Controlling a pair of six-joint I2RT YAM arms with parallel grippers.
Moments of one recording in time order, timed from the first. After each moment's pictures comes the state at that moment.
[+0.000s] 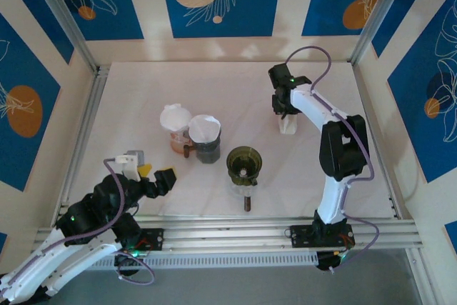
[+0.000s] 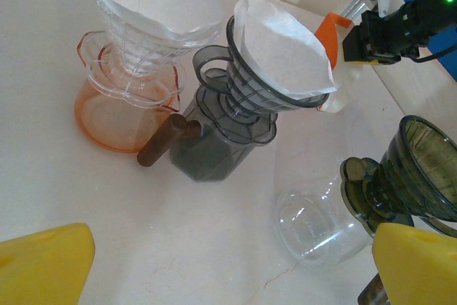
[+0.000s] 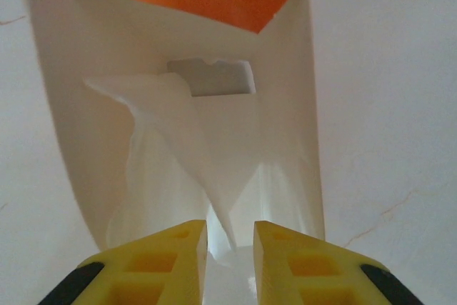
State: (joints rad) left arm -0.86 0.22 0.54 -0.73 -0.27 -0.65; right arm 0.30 1.90 1.54 -0.87 0.35 0.33
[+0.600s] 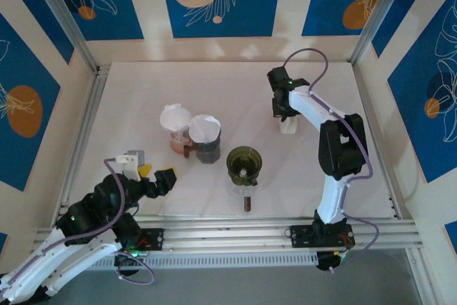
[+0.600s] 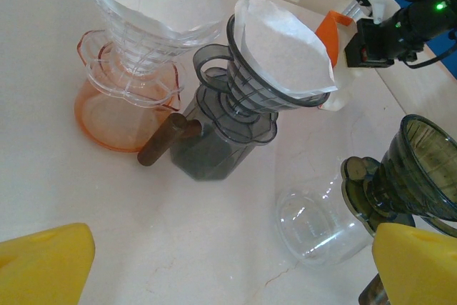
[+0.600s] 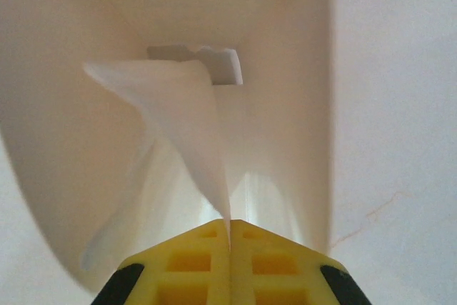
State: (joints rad) left arm -0.86 0.22 0.54 -0.73 -0.27 -0.65; right arm 0.31 1.88 1.50 -0.86 0.39 0.30
